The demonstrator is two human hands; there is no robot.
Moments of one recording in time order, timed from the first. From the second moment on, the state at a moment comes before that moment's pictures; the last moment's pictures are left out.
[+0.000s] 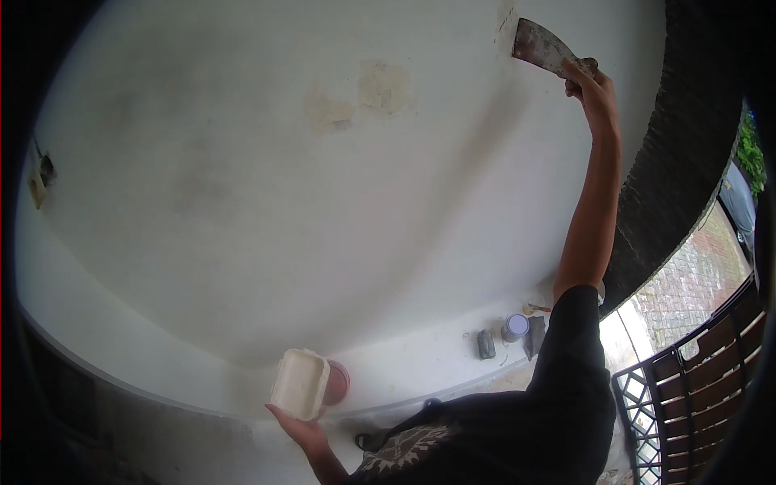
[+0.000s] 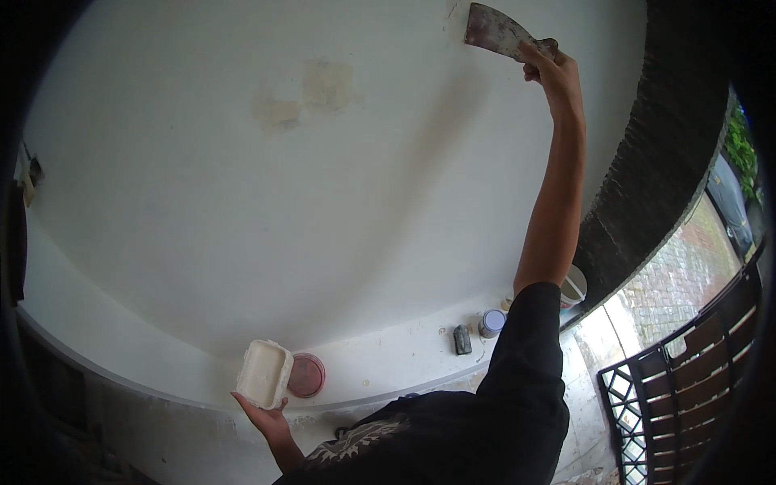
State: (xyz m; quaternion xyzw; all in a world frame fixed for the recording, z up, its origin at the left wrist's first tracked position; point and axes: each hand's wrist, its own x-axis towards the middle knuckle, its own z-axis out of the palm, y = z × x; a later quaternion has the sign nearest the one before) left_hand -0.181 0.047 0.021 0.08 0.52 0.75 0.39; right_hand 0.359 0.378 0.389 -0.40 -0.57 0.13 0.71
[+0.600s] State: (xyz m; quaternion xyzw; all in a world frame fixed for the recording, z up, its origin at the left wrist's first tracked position) left_hand -0.171 0.048 0.033 0.03 0.55 0.75 0.35; right_hand 0.280 0.385 0.364 -0.33 -0.65 -0.48 0.48
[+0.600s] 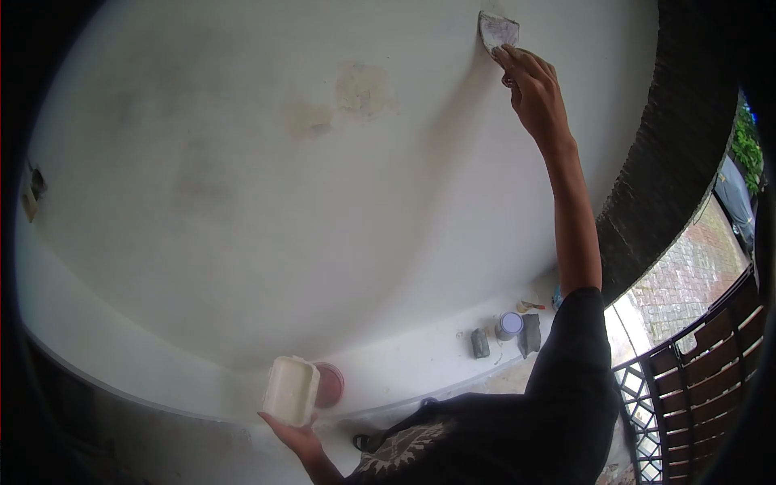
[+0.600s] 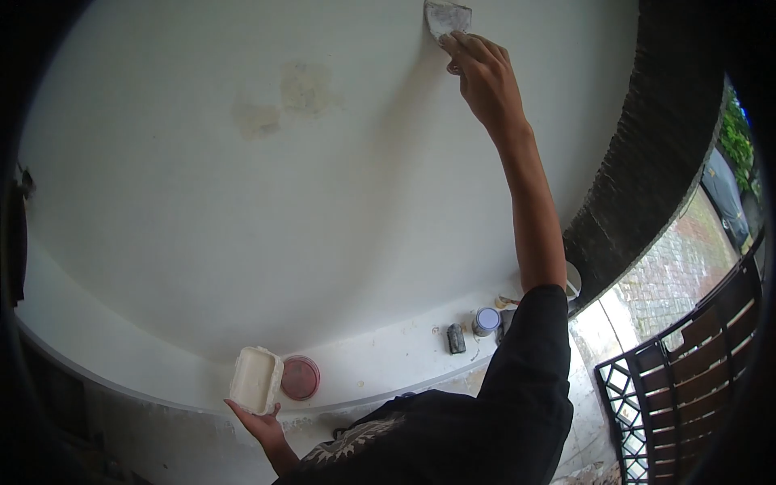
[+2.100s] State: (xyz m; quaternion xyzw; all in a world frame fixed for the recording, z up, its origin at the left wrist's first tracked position) left_hand -0.149 0.059 0.017 0.05 0.52 0.78 0.35; right_hand 0.285 0.388 0.357 -0.38 -0.63 -0.43 0.53
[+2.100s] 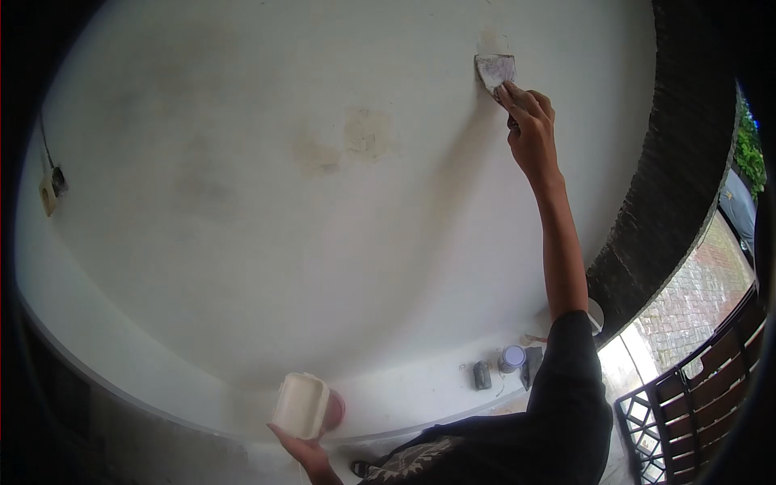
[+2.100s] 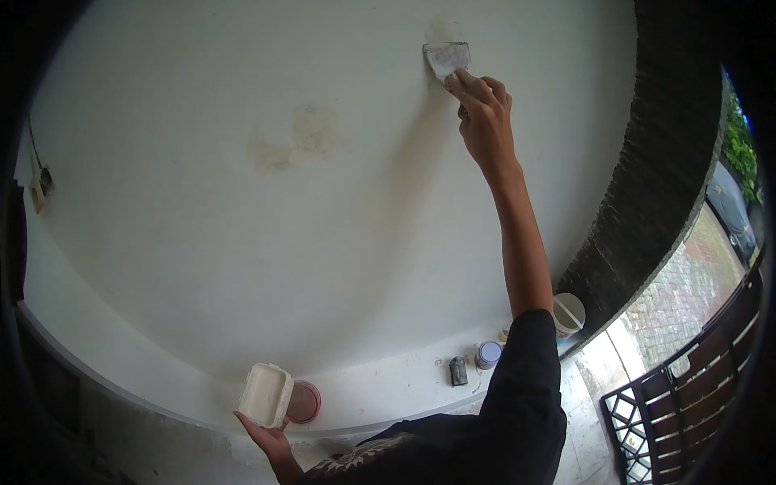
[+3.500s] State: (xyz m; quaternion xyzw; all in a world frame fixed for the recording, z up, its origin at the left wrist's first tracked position) left_hand -0.150 0.048 0.033 0.03 0.56 0.74 0.38; right_hand 0.290 0.343 0.363 -0.42 -0.66 -0.43 0.46
